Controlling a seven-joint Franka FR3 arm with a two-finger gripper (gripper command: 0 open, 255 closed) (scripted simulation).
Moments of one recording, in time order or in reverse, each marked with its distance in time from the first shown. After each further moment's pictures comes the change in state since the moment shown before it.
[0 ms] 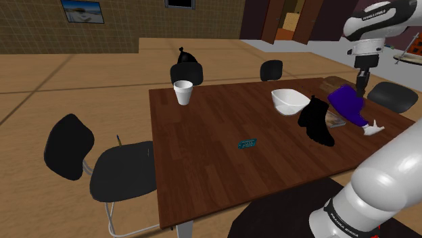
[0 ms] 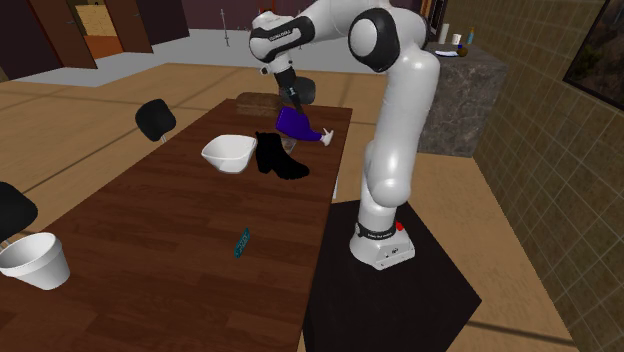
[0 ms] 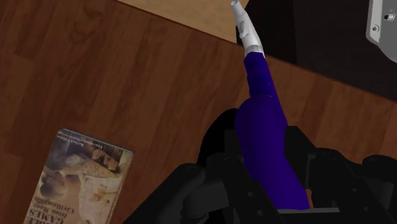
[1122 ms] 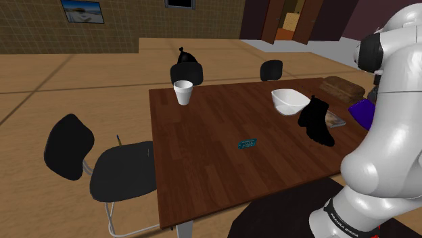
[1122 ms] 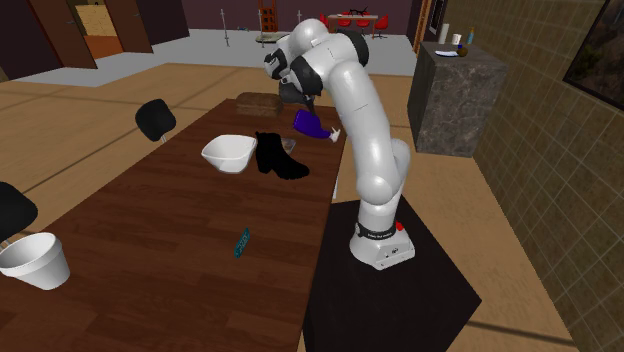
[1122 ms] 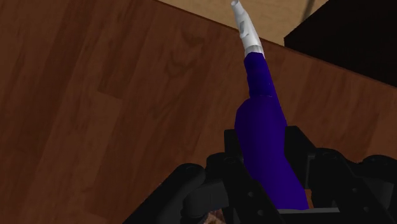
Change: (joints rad) arm -0.395 0.624 -0.059 0.385 0.345 0.195 -0.478
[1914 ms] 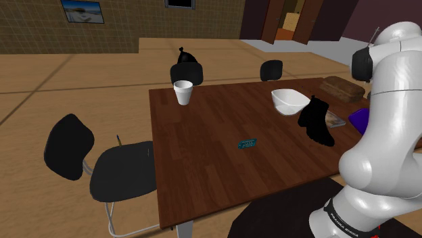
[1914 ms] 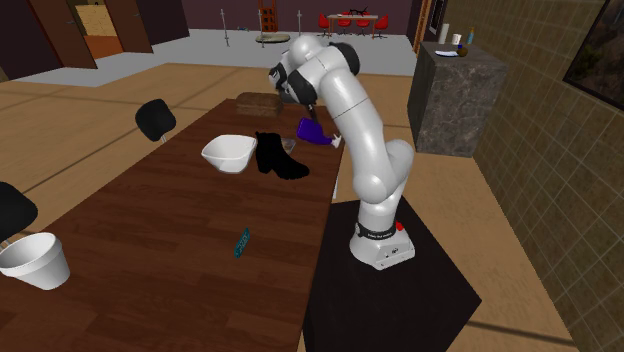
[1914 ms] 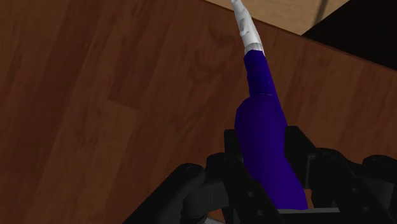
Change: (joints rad) arm -0.115 0.156 0.049 0.082 0.078 0.071 -0.051
